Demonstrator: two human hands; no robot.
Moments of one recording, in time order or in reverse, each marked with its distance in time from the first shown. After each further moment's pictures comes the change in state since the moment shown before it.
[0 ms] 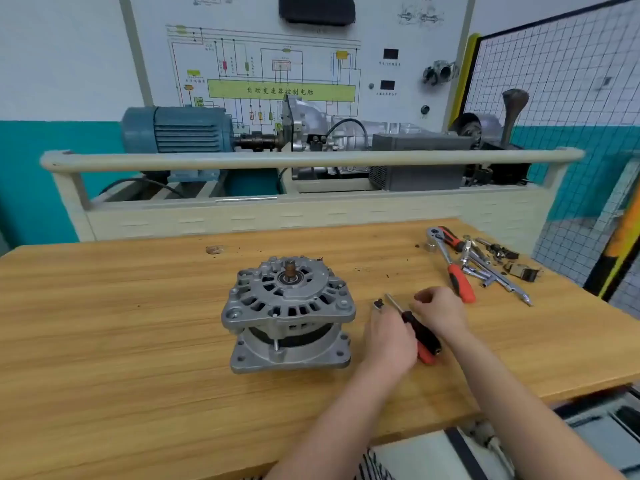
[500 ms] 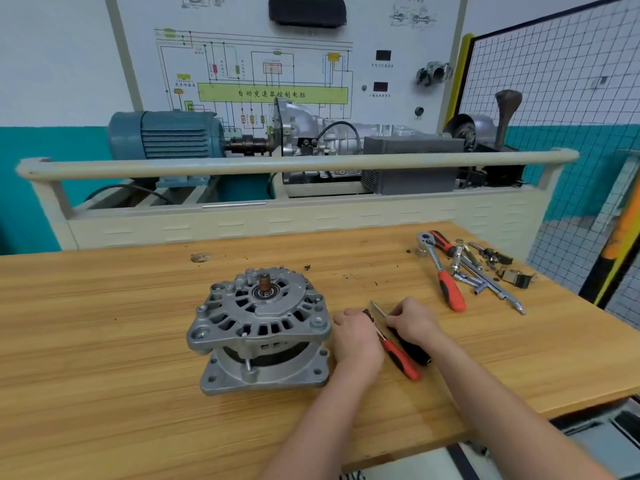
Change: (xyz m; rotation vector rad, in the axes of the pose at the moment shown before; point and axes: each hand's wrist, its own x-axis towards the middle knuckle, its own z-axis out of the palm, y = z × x) left_hand 0.035 -0.007 0.004 0.314 0.145 -0.116; right_hand 0.014 -0.006 0.013 -0.157 -0.269 0.001
